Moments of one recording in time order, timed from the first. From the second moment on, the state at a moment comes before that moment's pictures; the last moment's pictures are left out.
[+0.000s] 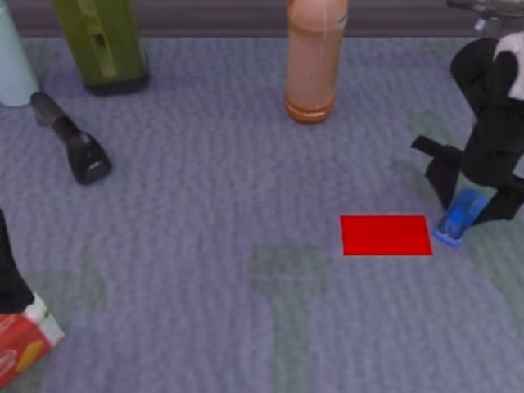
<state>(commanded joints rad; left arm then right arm) 0.00 0.00 0.00 0.00 0.00 0.00 0.18 2.20 1.51 -0.87 0.00 0.84</state>
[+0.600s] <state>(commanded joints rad) 0.00 0.00 0.00 0.00 0.00 0.00 0.19 2.12 1.71 -1.17 0.00 0.84</state>
